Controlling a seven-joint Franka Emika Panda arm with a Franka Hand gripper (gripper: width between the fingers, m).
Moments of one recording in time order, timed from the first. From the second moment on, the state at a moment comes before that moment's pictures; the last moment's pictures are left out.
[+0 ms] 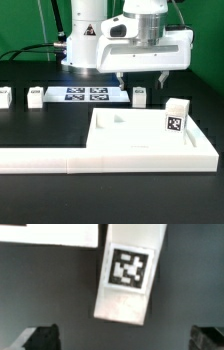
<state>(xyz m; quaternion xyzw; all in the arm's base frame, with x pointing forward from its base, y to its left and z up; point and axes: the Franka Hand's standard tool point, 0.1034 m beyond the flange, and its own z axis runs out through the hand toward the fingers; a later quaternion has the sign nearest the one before) 0.387 0.100 0.038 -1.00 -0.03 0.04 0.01</state>
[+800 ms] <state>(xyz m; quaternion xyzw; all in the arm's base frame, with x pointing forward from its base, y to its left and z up) 0.376 0.098 0.031 -0.98 -0.01 0.20 0.02</state>
